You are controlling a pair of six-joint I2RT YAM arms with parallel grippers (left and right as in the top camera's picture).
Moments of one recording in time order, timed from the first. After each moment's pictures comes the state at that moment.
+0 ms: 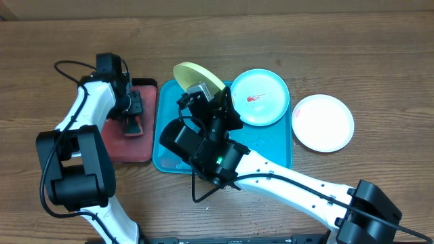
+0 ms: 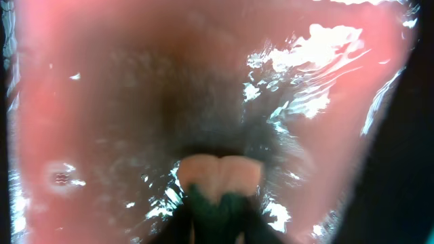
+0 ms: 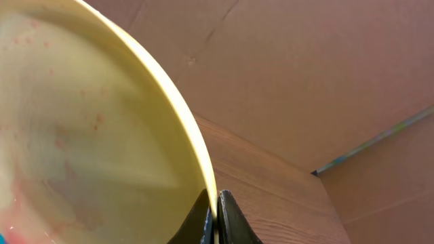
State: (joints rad) left arm 0.12 1.96 1.35 -0.76 -0.02 -0.08; right arm 1.06 1.73 1.35 -0.44 1.28 0.14
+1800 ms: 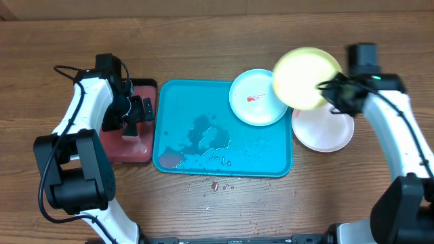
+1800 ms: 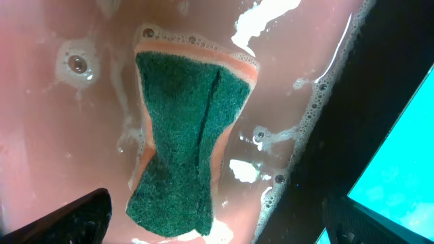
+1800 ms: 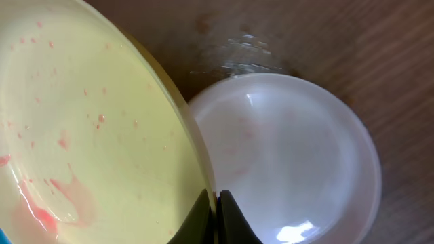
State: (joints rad) left arm 0.12 1.94 1.40 -1.02 0.05 -0.13; right arm -0.07 1.64 1.28 -0.84 0.01 0.67
